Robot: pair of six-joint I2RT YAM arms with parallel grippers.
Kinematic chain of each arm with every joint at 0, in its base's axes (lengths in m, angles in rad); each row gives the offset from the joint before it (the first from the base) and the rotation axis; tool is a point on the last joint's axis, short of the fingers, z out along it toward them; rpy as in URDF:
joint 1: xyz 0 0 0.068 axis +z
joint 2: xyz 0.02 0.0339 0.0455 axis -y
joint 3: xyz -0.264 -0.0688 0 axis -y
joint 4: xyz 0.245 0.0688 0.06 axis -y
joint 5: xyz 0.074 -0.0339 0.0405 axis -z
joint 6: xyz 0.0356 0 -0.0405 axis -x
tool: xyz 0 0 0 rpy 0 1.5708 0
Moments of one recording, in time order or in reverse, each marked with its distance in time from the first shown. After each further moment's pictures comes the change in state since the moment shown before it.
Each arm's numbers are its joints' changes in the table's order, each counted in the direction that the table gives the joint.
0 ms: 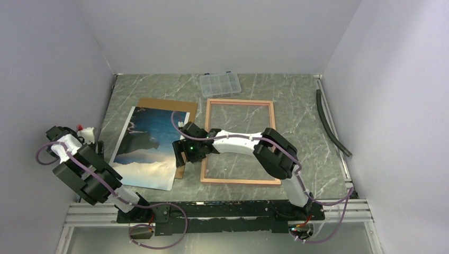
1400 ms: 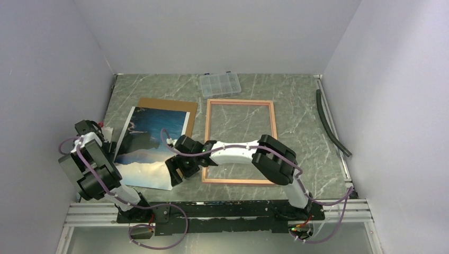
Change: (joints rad) left arm -0.218 -0.059 -0.137 0.286 -0.273 -0.002; right arm 0.119 0.021 -0.056 0.055 -0.121 0.105
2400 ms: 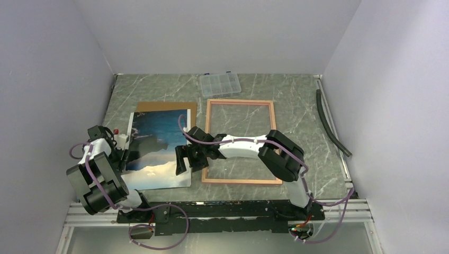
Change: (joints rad) left arm -0.111 0.182 -0.155 -0.133 0.041 -0.011; right arm -0.112 0.061 -0.104 0.067 -0.016 -0.229
